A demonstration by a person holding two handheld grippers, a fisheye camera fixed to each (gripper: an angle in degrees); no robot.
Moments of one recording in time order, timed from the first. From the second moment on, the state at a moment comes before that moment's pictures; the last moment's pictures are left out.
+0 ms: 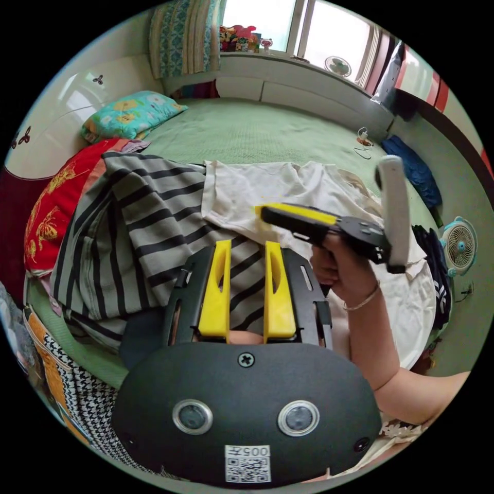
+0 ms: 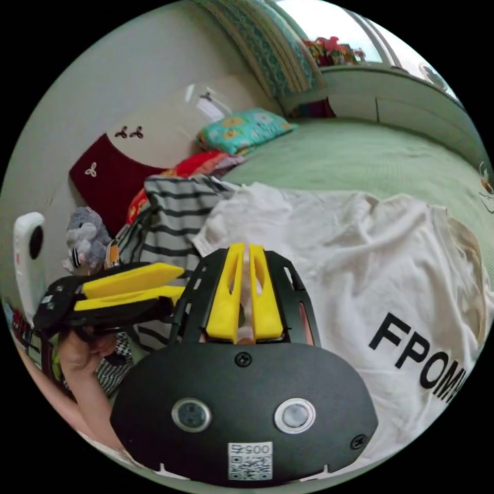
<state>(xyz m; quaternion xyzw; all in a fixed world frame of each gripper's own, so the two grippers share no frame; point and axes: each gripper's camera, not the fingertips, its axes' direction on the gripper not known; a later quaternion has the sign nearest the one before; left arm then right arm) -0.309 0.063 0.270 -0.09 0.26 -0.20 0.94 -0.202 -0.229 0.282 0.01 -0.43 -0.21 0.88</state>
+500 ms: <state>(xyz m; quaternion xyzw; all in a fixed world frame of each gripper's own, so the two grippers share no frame) -0.276 0.029 0.217 0.01 0.37 -0.17 0.91 -0.059 -0.273 0.179 0.15 -0.33 -0.22 0.91</state>
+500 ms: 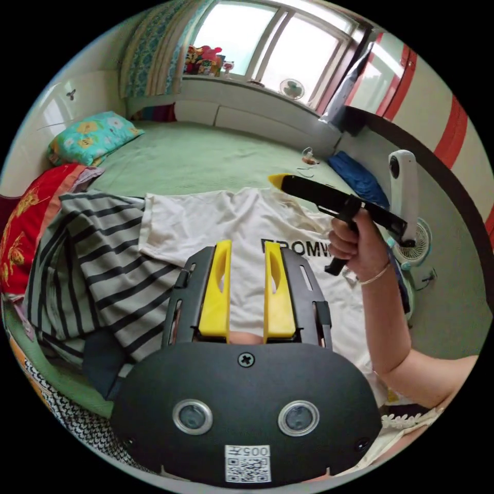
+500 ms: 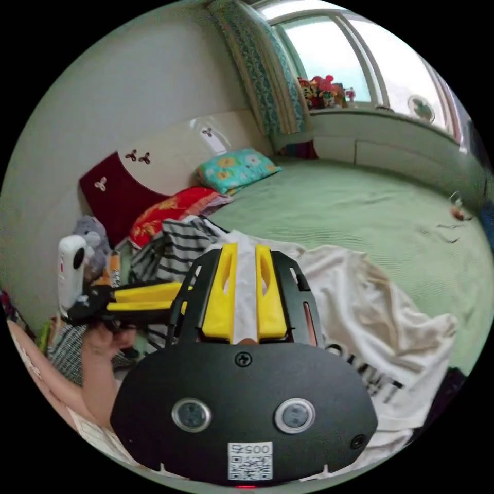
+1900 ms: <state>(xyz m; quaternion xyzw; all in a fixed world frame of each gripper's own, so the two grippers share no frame) -0.196 -0.003 0.210 -0.03 0.38 -0.12 0.92 0.173 -0.237 0.193 -0.02 -0.03 -0.12 0.99</state>
